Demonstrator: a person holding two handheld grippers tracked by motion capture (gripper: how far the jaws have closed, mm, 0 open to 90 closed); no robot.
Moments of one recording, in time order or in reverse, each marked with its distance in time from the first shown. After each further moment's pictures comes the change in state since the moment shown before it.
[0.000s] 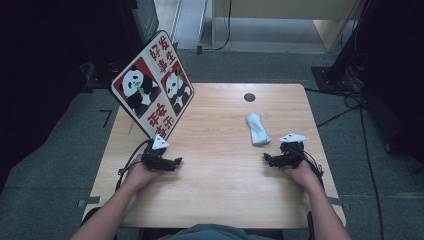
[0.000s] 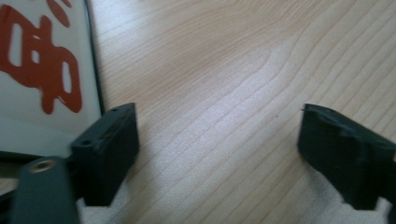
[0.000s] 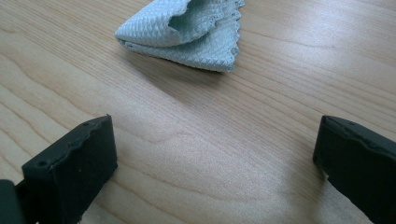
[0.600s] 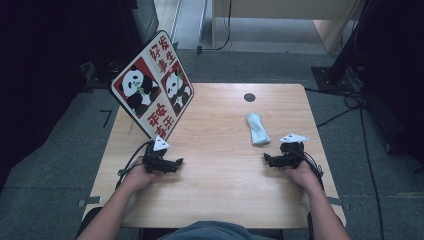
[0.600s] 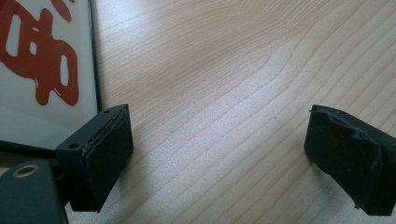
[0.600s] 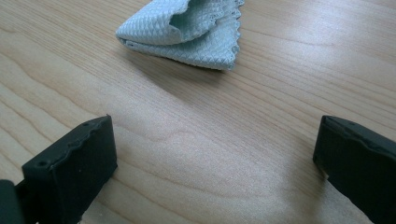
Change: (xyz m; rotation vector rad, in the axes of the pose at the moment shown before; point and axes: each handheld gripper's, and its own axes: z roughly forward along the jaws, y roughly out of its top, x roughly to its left) left arm -0.007 -0.002 0.002 -0.008 0.038 -0.021; right arm 0.002 -0.001 -0.001 0.000 -0.001 0.010
